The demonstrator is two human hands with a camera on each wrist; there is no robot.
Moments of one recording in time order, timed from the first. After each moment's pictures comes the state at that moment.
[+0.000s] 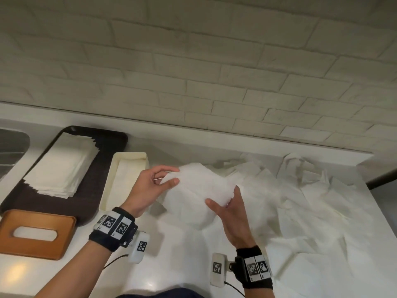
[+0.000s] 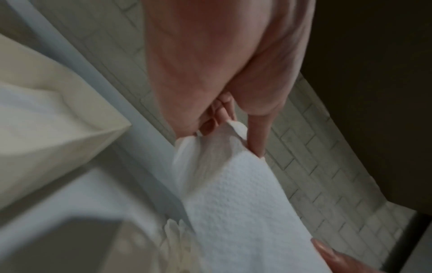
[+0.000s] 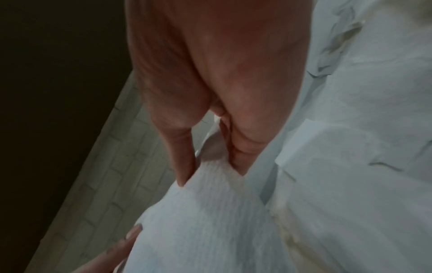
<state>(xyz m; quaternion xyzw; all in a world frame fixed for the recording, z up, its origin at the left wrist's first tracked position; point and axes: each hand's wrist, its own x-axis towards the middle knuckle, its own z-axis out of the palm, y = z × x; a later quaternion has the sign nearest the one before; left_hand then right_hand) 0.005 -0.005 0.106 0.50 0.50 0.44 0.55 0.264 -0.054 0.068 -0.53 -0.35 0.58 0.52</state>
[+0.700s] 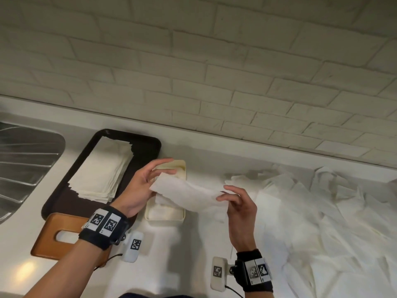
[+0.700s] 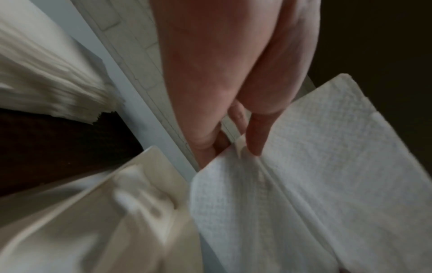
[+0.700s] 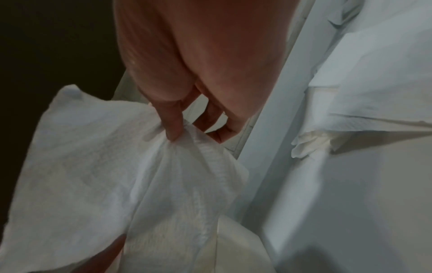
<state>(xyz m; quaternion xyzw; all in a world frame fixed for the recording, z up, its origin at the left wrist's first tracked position) -0.156 0.013 0.107 0.45 0.44 0.46 0.62 0.132 -0.034 0.066 -0.48 -0.48 0.43 0.60</state>
